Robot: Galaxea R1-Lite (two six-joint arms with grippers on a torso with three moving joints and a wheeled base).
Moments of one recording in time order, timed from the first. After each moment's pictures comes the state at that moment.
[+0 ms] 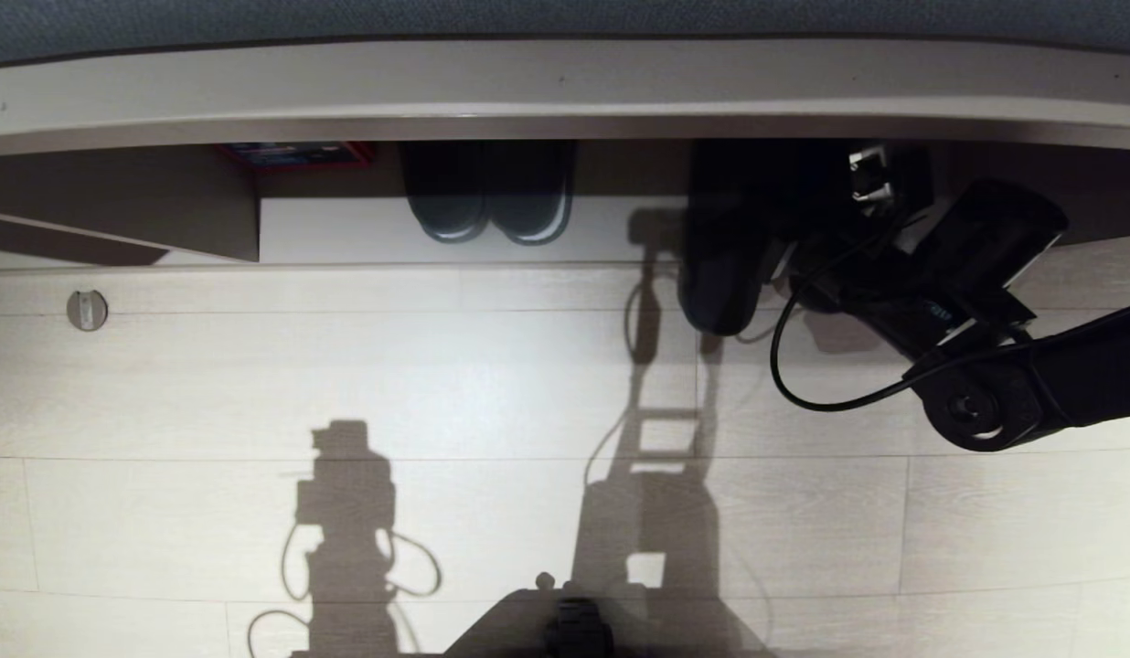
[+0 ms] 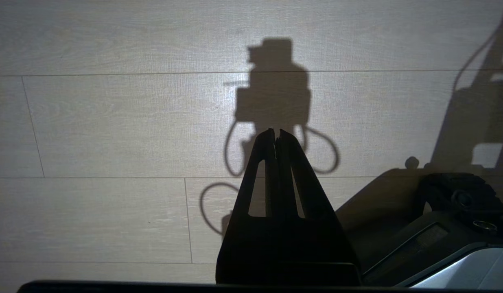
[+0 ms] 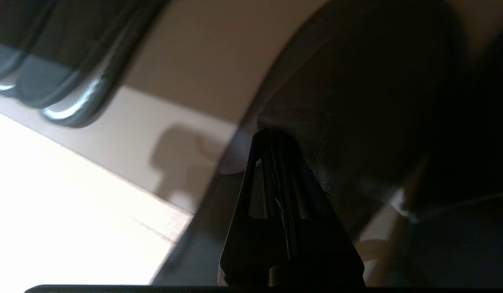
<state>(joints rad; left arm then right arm) 0.00 0.00 0.00 0.00 0.00 -0.01 0.23 1.93 -1.09 -1.23 0.26 -0.12</state>
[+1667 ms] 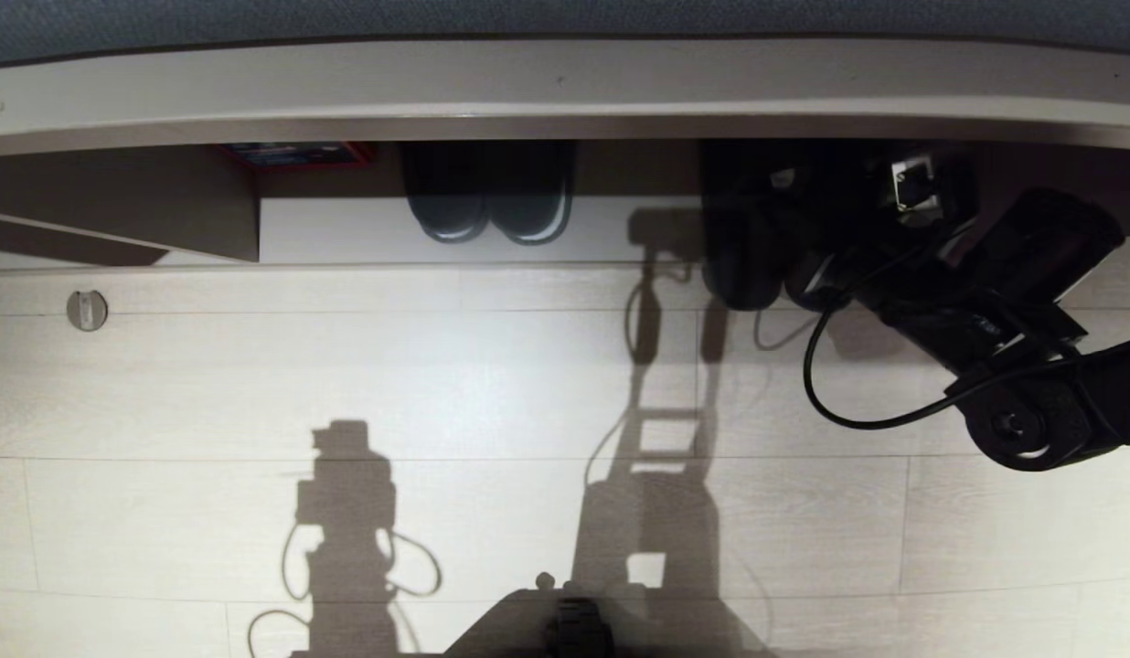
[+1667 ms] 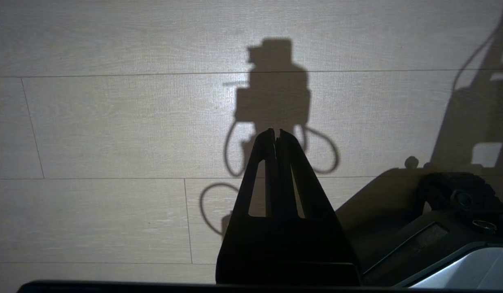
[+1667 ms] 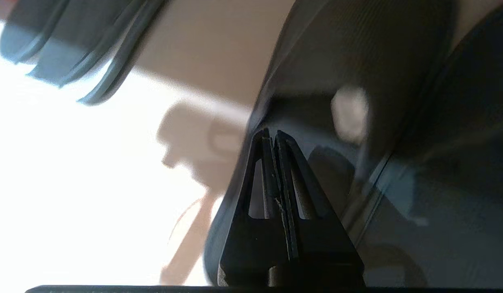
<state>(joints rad) 0.00 0.00 0.00 0.00 0.00 -0.01 0.18 1.87 -0.97 -1.28 0.34 -0.11</state>
